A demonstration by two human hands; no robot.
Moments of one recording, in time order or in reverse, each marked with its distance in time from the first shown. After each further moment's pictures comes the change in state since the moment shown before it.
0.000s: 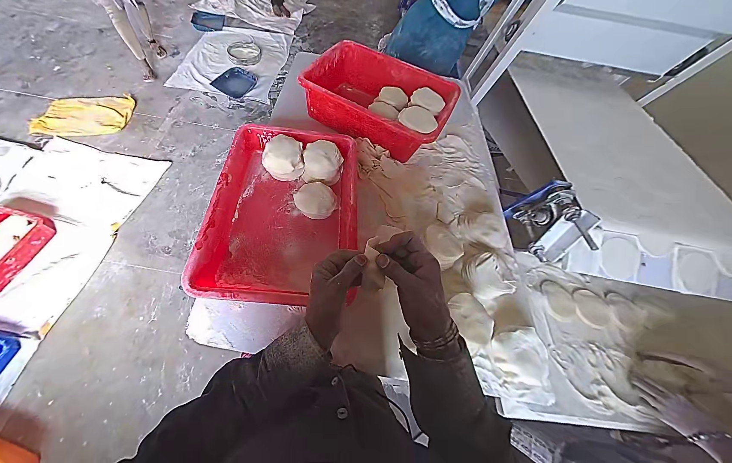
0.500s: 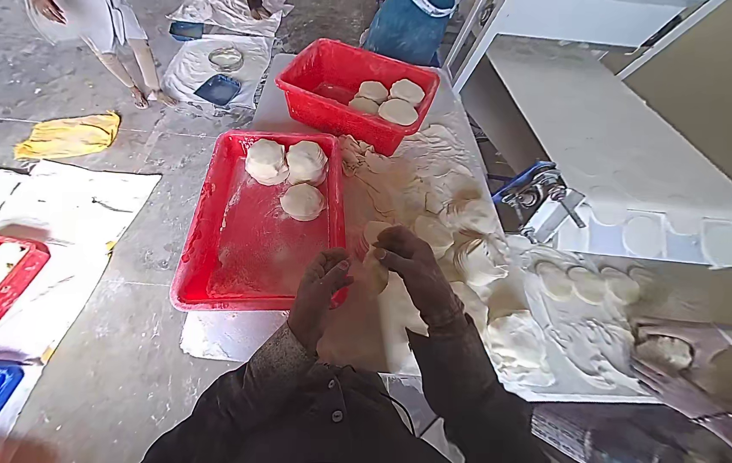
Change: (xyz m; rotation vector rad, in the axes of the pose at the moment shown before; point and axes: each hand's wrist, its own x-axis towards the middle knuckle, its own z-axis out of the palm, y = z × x) left_hand 0.007 -0.004 -0.011 0.124 -0.048 -0.218; right_hand 0.017 -0.001 -0.043 -0.214 -0.031 0.256
